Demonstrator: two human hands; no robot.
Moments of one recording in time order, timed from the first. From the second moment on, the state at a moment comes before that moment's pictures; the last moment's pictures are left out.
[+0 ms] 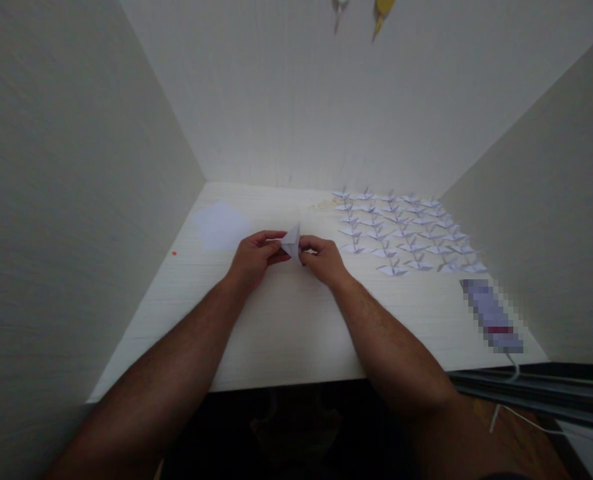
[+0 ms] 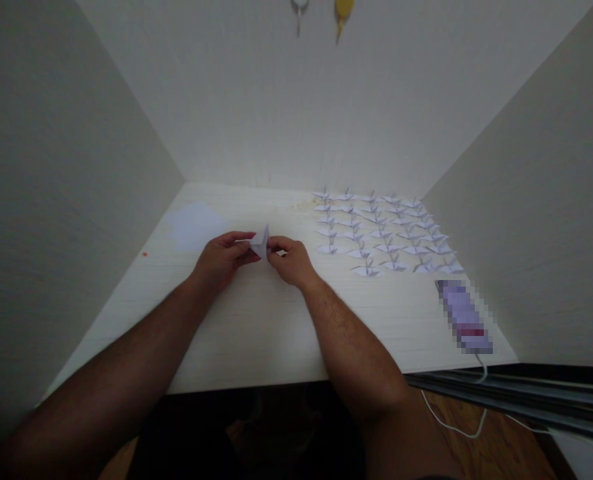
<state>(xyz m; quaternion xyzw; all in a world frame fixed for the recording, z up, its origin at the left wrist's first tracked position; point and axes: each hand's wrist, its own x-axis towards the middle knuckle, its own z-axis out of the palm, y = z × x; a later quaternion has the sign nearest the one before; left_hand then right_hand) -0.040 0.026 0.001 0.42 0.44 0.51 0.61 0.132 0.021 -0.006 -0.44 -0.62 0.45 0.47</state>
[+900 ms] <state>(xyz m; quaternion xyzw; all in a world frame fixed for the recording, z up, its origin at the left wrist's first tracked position) -0.034 0.020 0.000 0.48 0.46 0.51 0.54 0.127 0.015 -0.001 -0.47 -0.70 0.34 0.42</state>
